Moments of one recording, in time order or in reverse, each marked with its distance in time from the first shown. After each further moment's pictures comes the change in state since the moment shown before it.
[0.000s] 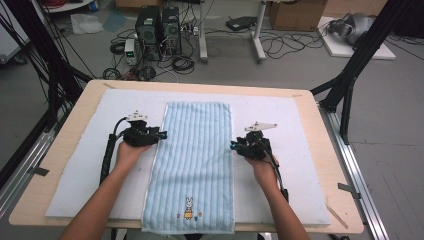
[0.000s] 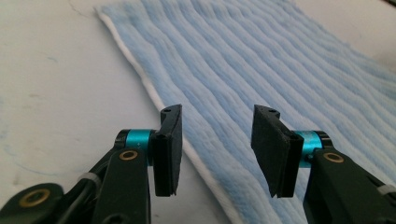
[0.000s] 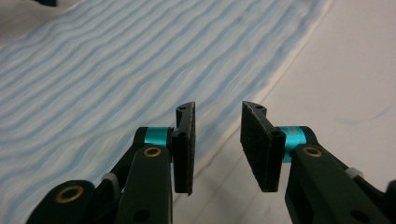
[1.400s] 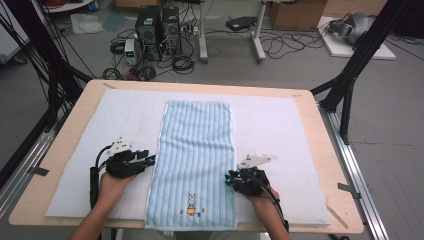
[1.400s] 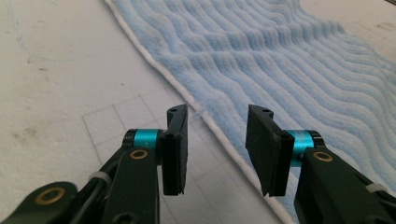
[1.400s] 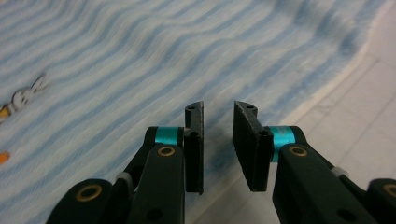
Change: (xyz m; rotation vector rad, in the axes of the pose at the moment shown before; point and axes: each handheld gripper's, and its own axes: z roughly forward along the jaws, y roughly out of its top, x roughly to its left) left arm -0.037 -0.061 -0.072 -0.066 0.011 0.014; right arm 0.070 -0.060 -0.033 0.079 0.091 -0.135
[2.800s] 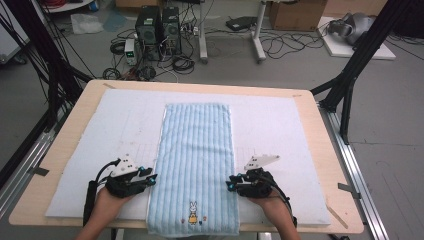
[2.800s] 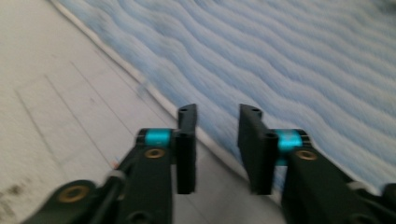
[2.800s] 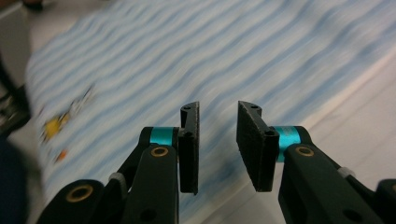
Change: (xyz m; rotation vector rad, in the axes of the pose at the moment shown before) left arm -0.030 -0.013 -0.018 0.048 -0.055 0.165; right arm -0.013 -0.001 -0.018 -0.036 0.183 0.044
